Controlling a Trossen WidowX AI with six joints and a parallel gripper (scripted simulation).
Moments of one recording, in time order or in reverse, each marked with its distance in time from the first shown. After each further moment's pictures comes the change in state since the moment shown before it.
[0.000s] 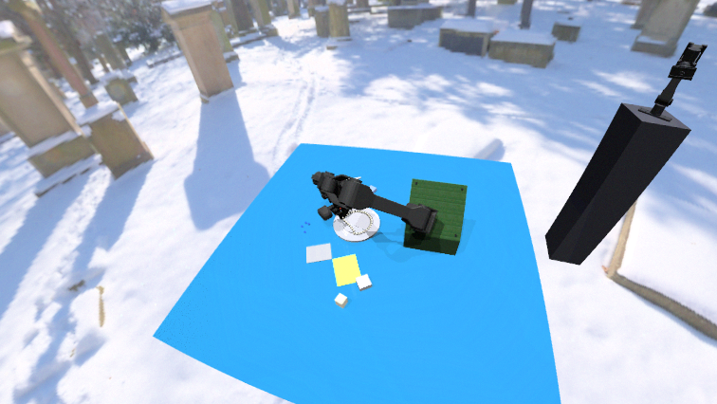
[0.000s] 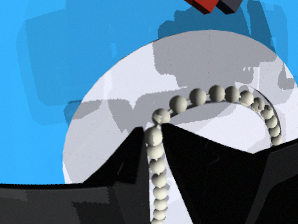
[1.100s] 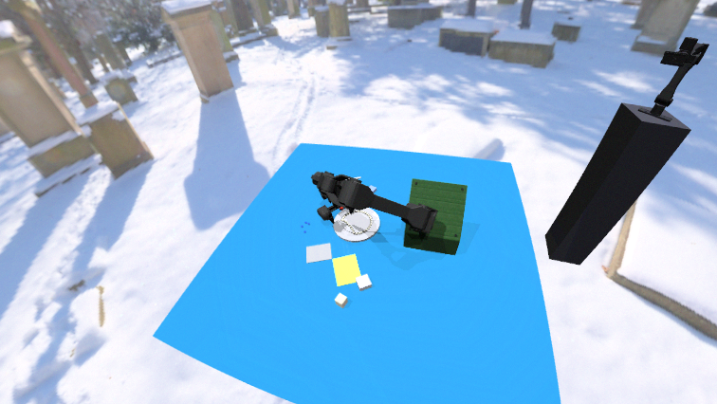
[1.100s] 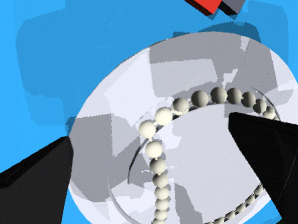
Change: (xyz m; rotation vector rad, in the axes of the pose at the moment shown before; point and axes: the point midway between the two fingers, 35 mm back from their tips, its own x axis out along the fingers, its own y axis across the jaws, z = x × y) arm 0.001 0.001 0.001 0.007 -0.001 0.002
